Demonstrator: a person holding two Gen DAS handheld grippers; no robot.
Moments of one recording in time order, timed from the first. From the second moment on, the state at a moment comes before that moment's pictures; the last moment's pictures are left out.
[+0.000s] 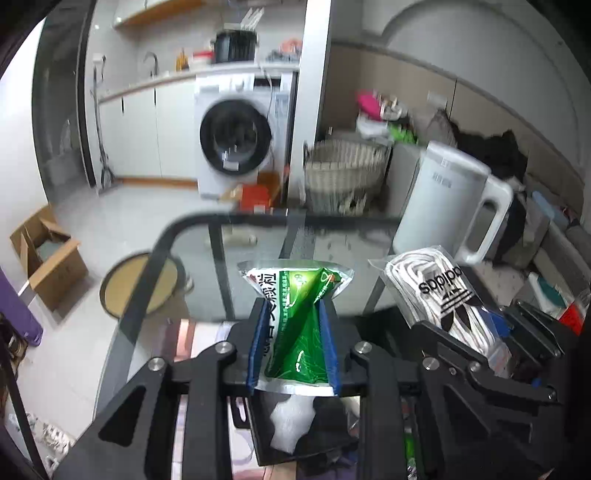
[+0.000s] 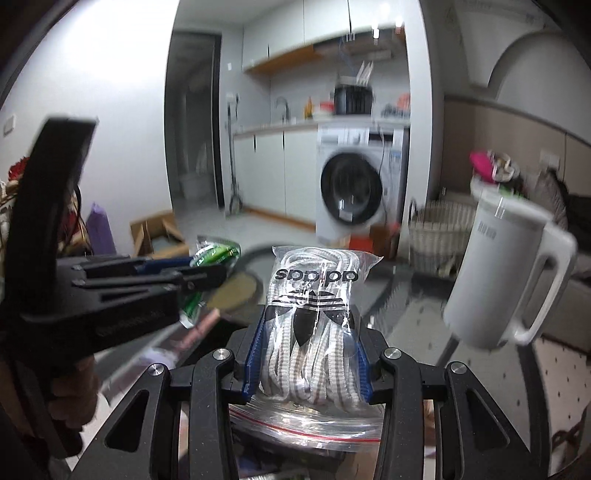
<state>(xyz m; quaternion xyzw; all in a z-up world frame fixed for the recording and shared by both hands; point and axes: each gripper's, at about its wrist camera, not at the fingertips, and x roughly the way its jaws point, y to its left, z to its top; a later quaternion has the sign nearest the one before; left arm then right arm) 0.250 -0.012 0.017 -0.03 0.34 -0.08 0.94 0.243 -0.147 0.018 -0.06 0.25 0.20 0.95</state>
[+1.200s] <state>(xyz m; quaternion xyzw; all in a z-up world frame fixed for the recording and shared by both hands) 0.268 -0.029 -0.026 -0.01 0.44 -0.08 0.89 0.284 -0.142 -0.052 -0.07 0.41 0.21 0.88</state>
